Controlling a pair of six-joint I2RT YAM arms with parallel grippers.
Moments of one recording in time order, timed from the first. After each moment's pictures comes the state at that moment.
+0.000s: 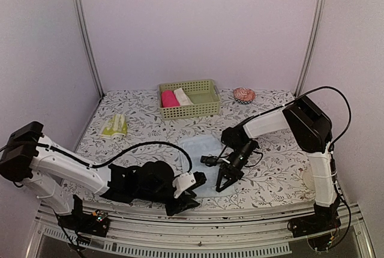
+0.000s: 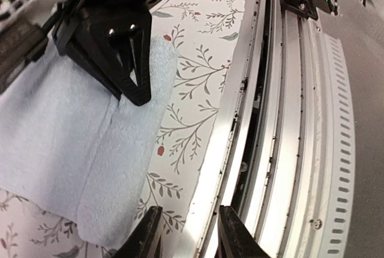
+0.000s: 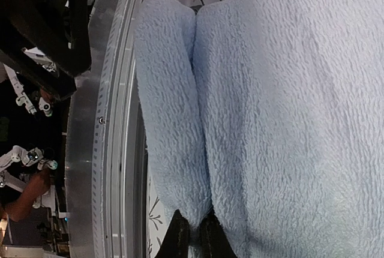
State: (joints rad) left arm -1.30 1.51 0.63 0.20 0.04 -0.14; right arm 0.73 2.20 1.37 -0.96 -0.96 -0.80
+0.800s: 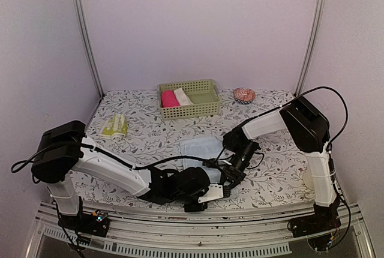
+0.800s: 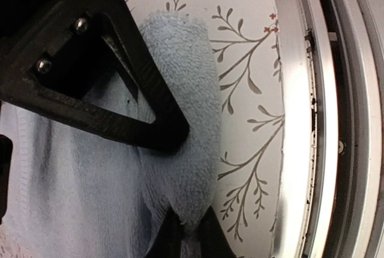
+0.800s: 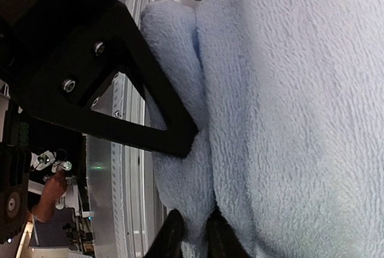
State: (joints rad) left arm -1.34 1.87 0.96 0.04 -0.19 0.31; right arm 0.72 2.25 1.38 -1.09 -1.01 -0.82
